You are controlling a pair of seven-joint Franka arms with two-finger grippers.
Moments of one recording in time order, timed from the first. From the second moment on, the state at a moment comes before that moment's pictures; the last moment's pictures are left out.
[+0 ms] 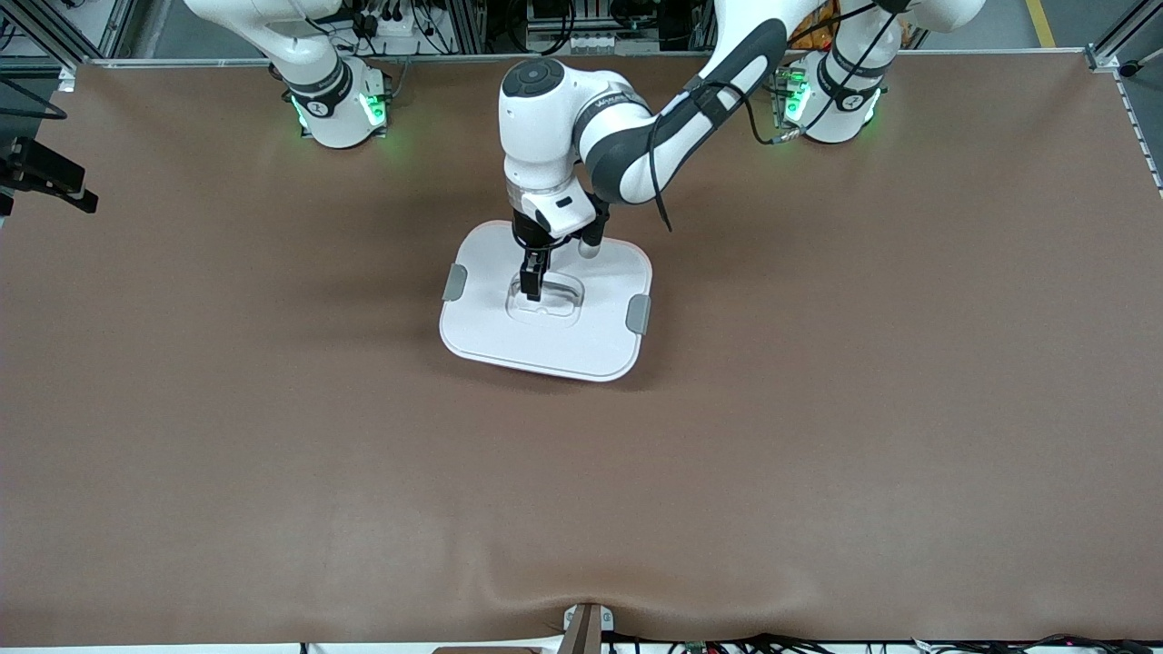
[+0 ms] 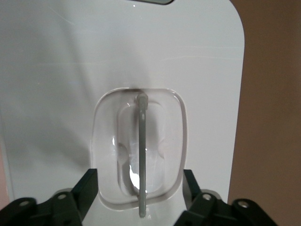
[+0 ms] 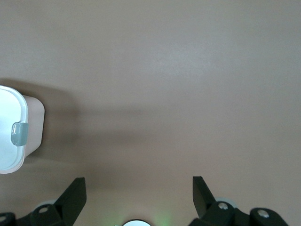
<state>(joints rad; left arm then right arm) -0.62 0.59 -0.43 -1.52 0.52 2.21 -2.64 0.04 -0.04 -0.14 -1.51 0.00 1.42 -0.12</state>
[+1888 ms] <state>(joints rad) -0.04 0.38 -0.43 -1.50 0.30 2.11 -2.05 0.04 -0.04 -0.14 -1.51 0.01 1.42 -0.12</state>
